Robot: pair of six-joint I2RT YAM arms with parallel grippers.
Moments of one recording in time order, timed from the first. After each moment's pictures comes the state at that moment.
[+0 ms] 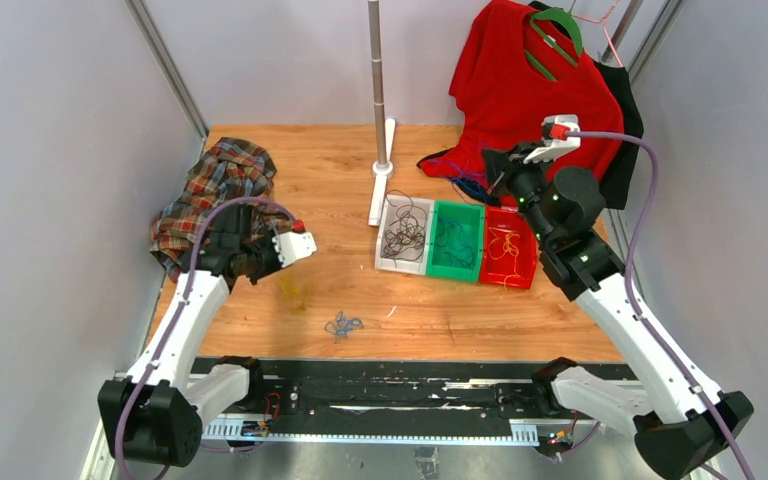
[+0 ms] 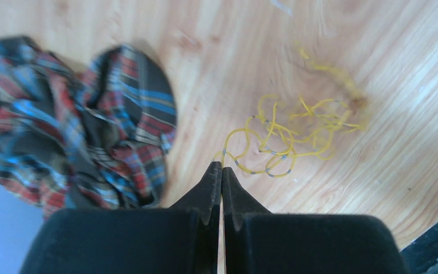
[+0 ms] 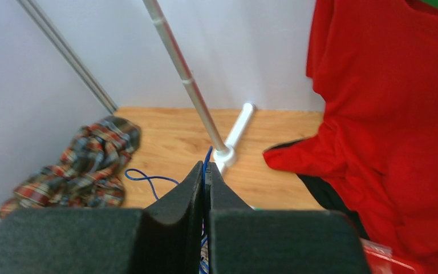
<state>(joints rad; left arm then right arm) -0.08 1.03 0.77 -0.74 0.23 1.11 0.48 0.98 1.07 0.02 0.12 0.28</state>
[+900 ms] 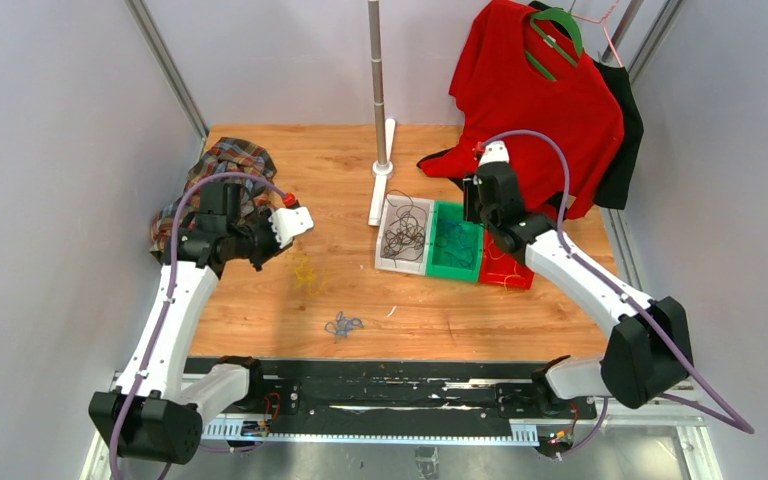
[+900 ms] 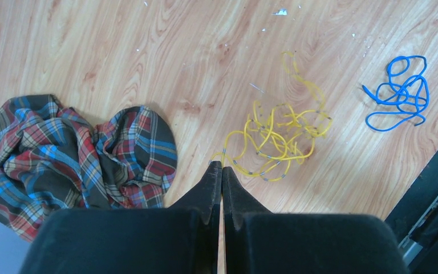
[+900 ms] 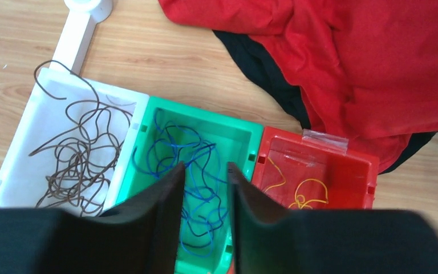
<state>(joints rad) -0.08 1.03 1.05 -0.91 0.49 0.97 0.48 1.35 1.02 -0.19 0.33 0.16</state>
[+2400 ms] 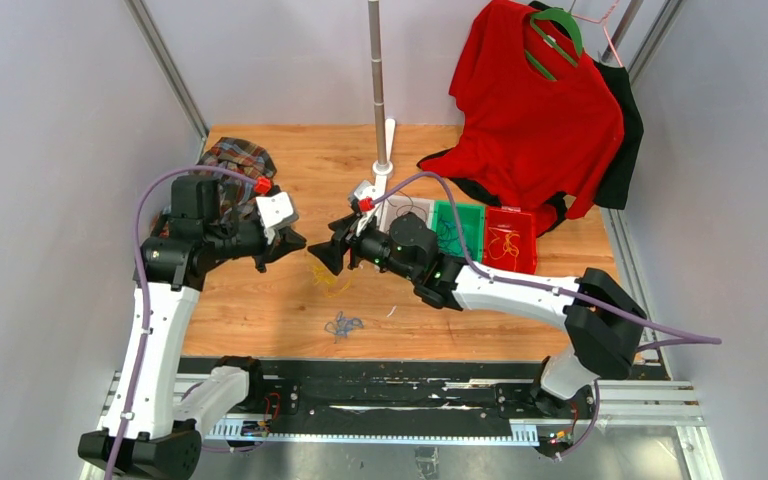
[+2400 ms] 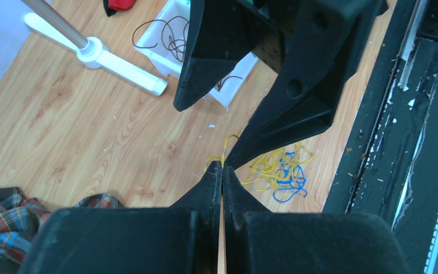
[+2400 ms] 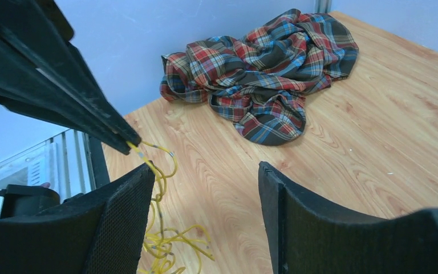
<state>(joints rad) -0.08 0.95 1.22 -1.00 0.87 0.75 1.05 1.56 1.04 0.54 -0.06 0.20</state>
